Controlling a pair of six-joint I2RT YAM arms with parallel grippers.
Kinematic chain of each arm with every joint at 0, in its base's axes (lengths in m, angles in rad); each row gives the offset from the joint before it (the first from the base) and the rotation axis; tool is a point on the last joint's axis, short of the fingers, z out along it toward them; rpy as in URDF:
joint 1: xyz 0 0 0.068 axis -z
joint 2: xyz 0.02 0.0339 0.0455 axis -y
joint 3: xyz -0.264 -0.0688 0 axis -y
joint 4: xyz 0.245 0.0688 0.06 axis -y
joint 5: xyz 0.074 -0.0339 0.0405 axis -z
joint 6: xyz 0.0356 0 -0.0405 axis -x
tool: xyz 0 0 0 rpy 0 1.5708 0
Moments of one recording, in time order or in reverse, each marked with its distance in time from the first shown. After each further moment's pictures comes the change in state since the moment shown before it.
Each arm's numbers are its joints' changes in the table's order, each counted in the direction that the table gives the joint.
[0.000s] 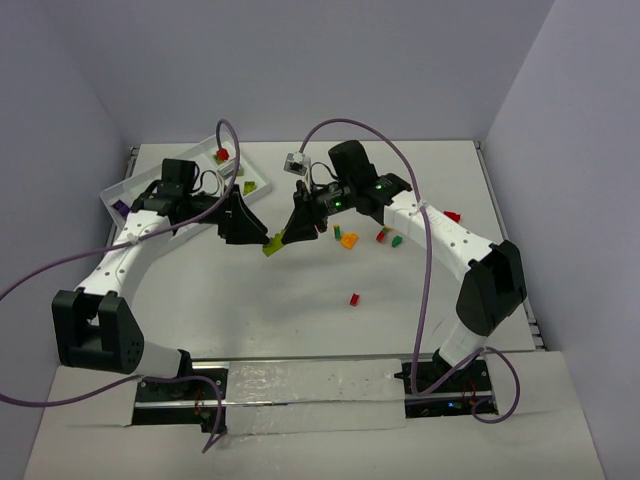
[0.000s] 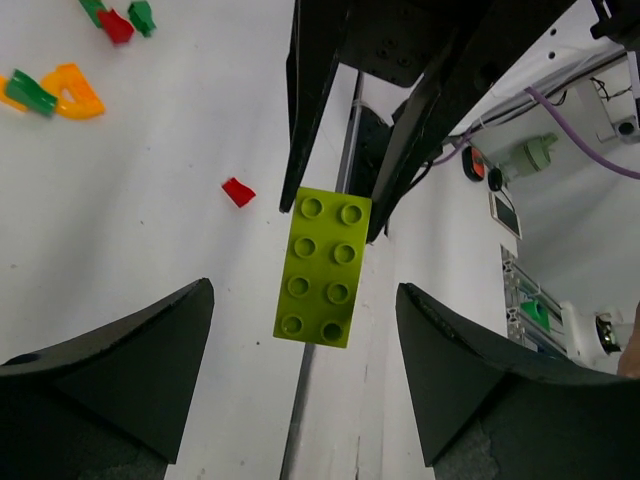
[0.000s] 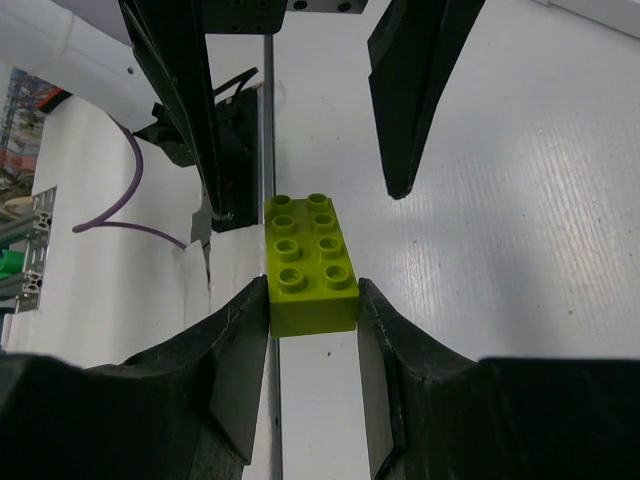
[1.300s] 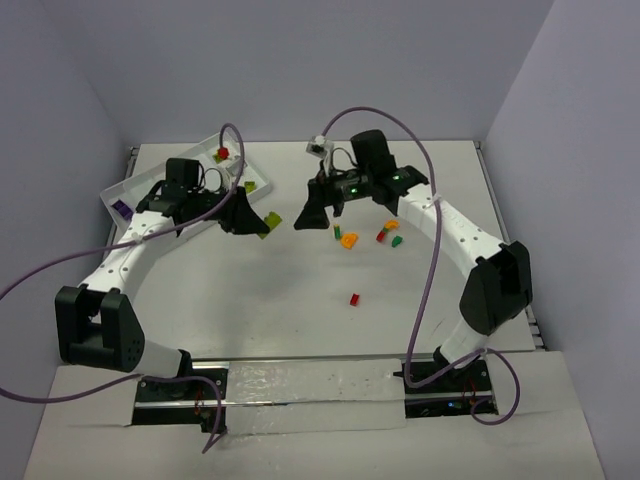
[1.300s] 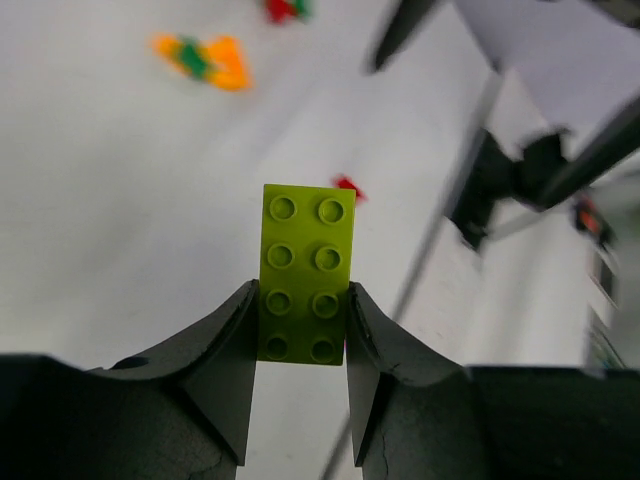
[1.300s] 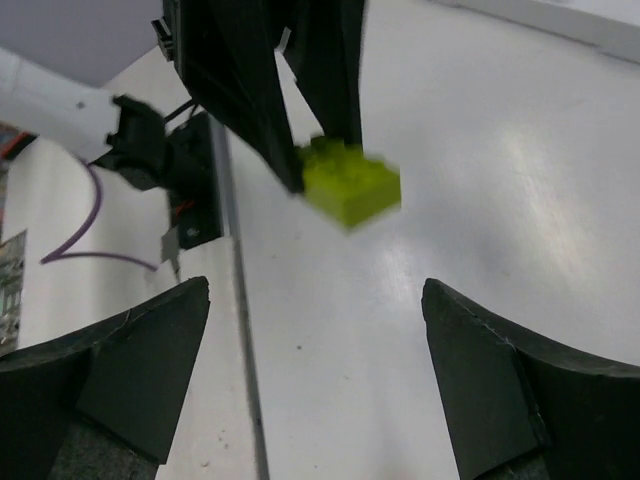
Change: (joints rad) left arm 0.034 -0.015 -0.020 0.067 -0.262 0.075; right arm 0.091 0.012 0.000 0.002 0.044 -0.034
